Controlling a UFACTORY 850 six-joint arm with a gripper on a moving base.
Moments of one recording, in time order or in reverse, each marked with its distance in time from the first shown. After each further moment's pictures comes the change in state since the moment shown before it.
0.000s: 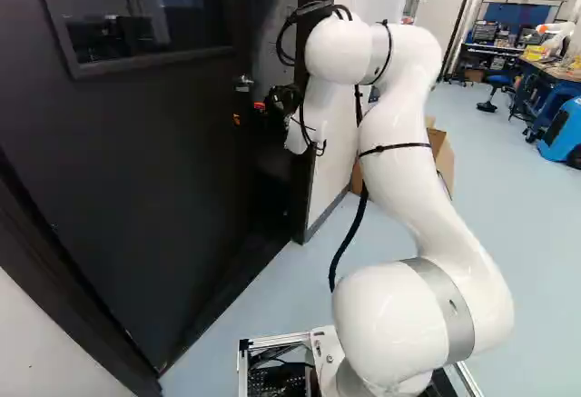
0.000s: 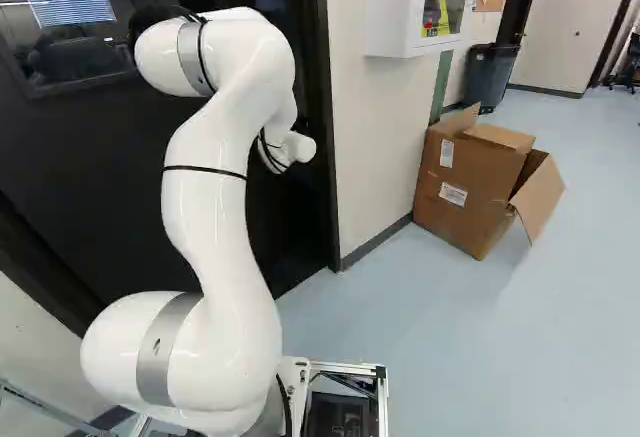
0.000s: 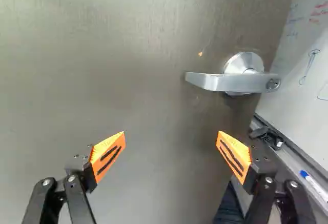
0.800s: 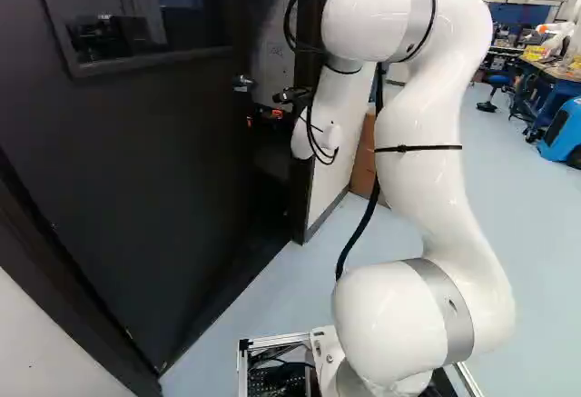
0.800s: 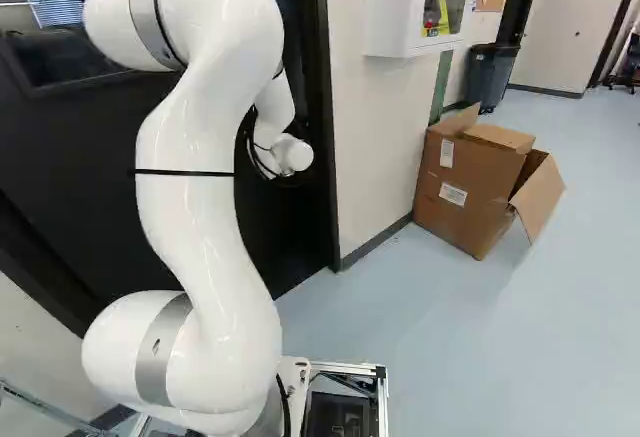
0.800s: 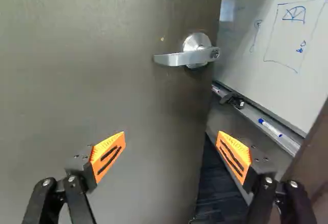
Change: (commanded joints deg) arm -1.4 11.3 15.9 11.8 -6.8 0.0
